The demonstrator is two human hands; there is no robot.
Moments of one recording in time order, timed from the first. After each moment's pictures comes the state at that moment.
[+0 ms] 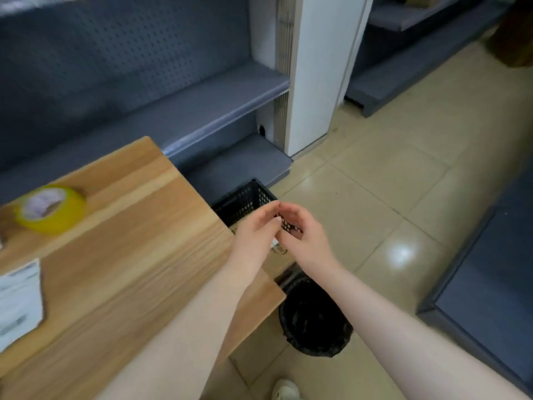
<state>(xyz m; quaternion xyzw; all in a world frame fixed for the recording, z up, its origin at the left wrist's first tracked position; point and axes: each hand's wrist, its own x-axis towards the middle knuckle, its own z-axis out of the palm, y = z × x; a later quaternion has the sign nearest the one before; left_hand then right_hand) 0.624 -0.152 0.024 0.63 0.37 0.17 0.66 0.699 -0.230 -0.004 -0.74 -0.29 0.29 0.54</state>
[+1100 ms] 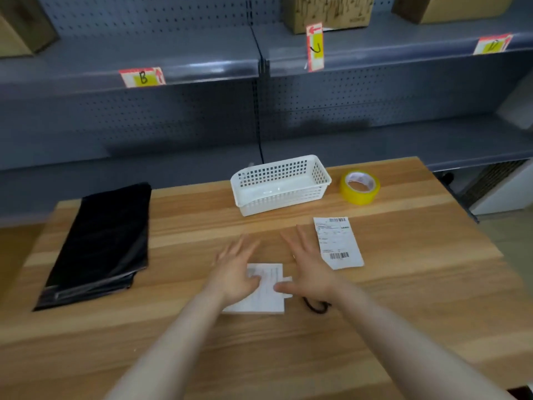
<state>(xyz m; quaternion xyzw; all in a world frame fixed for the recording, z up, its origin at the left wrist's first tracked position) 0.000 0.056 0.036 0.80 0.54 -0.01 0.26 0.194 0.013 0.036 -0.64 -0.66 0.38 0.15</state>
